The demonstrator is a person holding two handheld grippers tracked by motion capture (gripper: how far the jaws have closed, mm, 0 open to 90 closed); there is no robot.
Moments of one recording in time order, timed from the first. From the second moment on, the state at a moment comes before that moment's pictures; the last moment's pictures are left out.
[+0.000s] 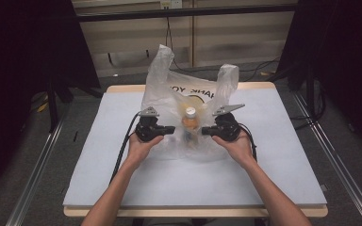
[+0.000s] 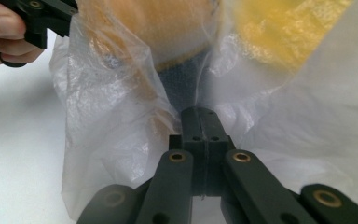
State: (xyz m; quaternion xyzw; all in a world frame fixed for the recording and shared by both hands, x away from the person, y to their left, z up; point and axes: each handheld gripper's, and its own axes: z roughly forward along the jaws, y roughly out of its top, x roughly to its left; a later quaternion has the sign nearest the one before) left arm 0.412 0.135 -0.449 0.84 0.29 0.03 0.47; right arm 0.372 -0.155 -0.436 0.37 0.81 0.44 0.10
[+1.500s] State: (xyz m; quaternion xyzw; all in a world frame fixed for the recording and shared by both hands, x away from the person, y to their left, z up) left arm 0.364 0.152 -0.418 0.83 0.22 0.04 0.52; right arm 0.342 -0.174 -0.403 0.35 0.78 0.51 0.11
